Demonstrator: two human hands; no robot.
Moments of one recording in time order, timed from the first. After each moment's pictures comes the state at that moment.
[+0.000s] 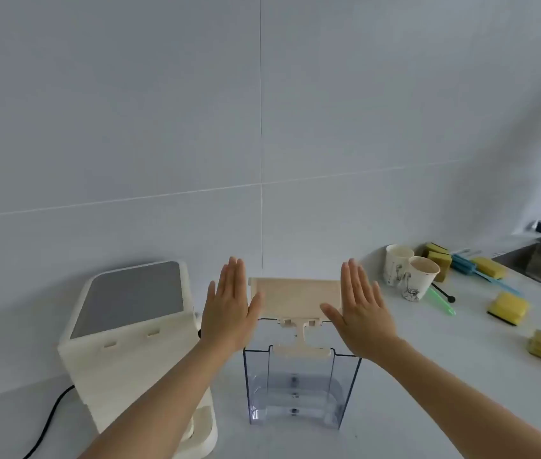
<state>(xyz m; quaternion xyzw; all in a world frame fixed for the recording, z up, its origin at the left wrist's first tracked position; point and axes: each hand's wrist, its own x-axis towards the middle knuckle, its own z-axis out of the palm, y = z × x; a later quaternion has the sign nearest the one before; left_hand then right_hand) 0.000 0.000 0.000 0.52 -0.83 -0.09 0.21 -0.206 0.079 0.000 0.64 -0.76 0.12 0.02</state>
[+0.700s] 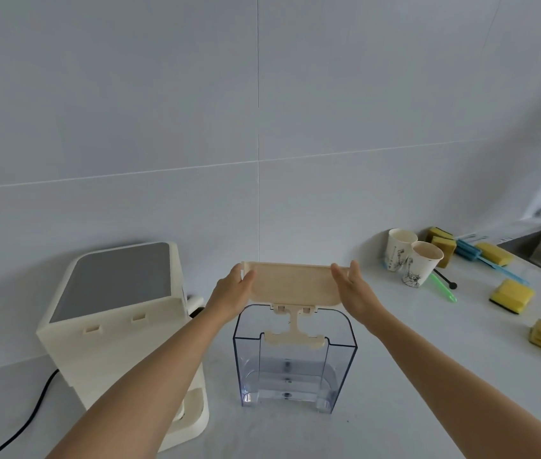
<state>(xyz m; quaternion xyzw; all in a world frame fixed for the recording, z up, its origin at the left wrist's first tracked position) -0.025 -0.031 -0.006 0.57 -0.69 -0.39 0.22 -0.213 0.049 0.011 0.44 -0.74 0.38 -0.33</state>
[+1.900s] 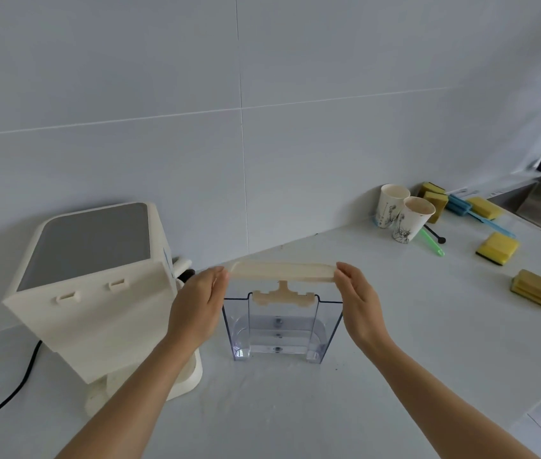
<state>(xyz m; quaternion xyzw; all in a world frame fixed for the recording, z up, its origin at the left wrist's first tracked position) 0.010 0.030 -0.036 0.49 -0.77 -0.23 0.34 -0.193 0.109 -0.038 0.40 -0.68 0.55 -0.29</state>
